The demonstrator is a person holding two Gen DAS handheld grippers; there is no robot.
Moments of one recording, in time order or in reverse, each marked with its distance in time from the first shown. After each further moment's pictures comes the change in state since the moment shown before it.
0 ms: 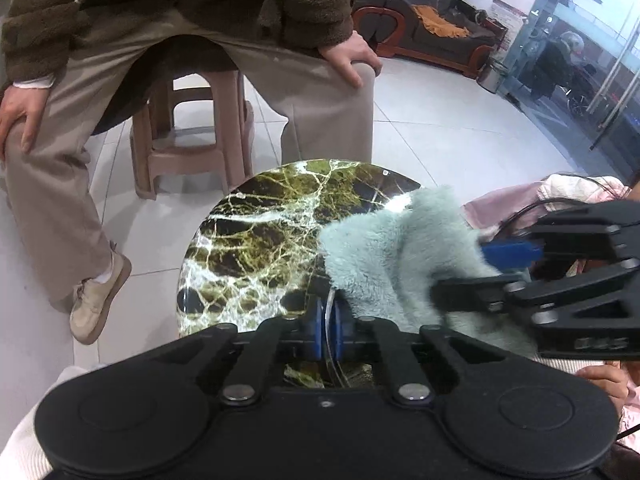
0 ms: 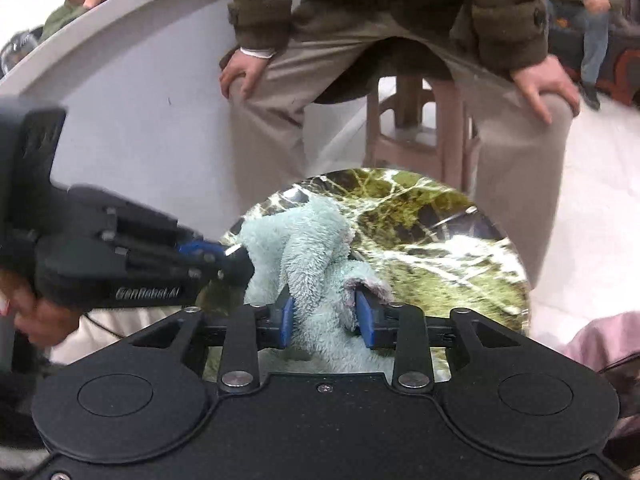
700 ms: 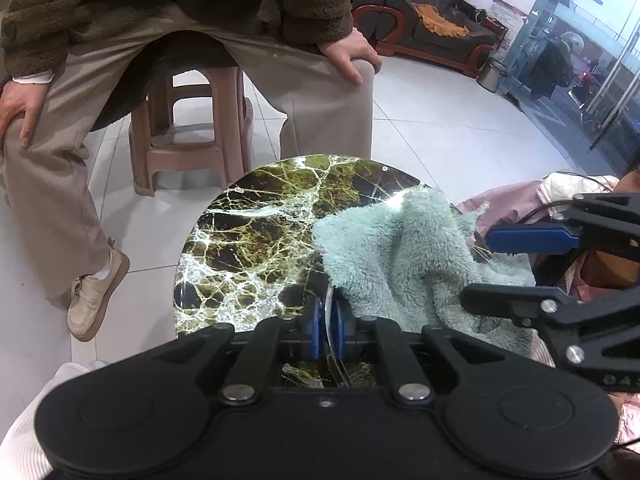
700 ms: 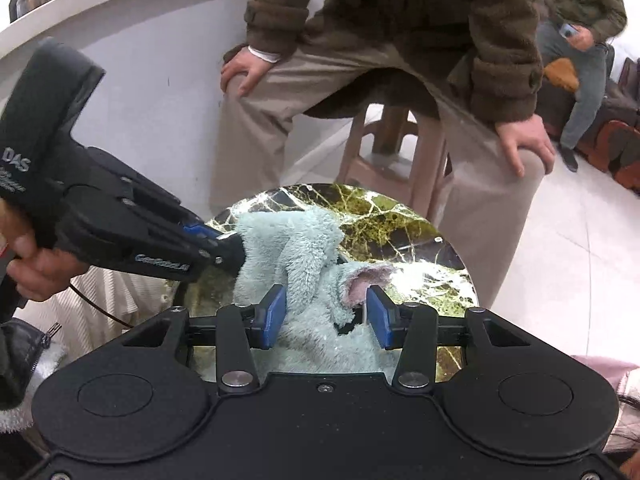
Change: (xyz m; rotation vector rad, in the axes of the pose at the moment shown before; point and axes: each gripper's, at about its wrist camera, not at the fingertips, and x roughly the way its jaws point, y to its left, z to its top) left arm 0.002 -0.003 -0.006 -0.009 0.006 0.010; right arm -0.012 0.043 -0.012 -0.154 -0.025 -0.135
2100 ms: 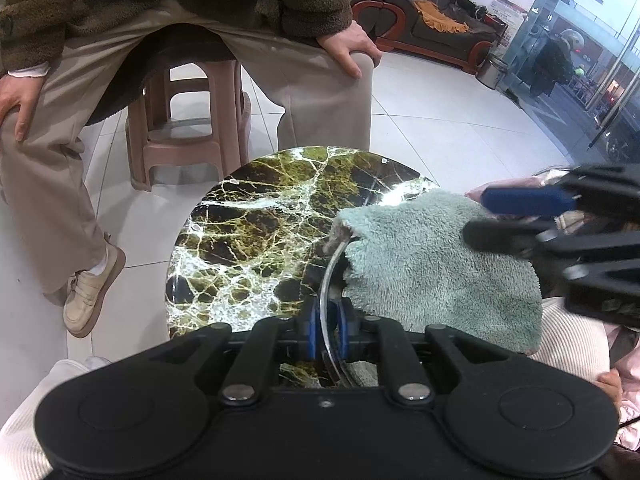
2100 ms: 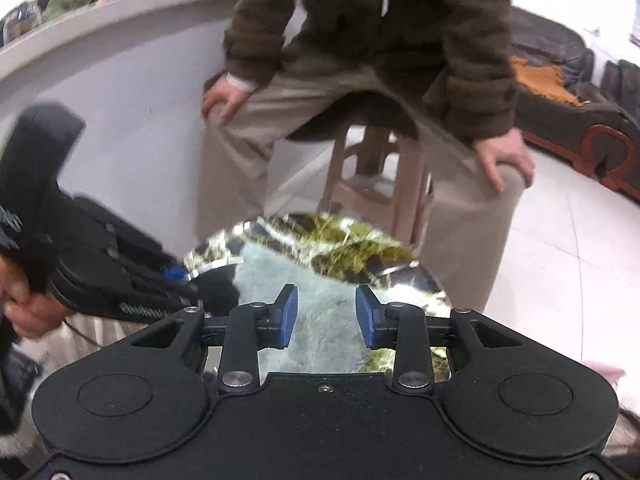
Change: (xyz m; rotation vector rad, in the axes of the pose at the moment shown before) left arm 0.005 0.001 -0.002 -0.011 0.013 -0.010; right arm 0.020 -0.032 0.007 0.048 -0.005 -0.021
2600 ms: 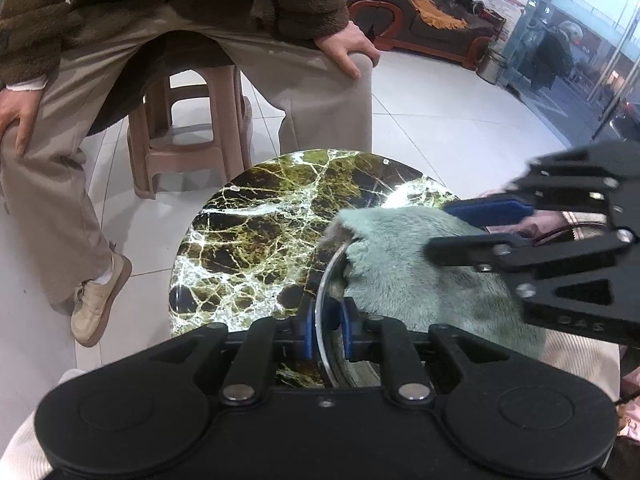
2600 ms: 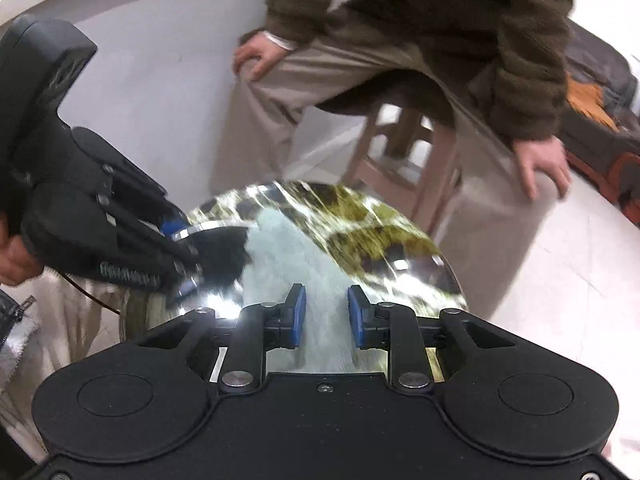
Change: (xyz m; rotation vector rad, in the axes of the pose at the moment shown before) left arm 0.004 -0.003 0.004 0.037 -0.002 0.025; right arm 0.019 0.013 0.010 -0.195 0.045 0.064
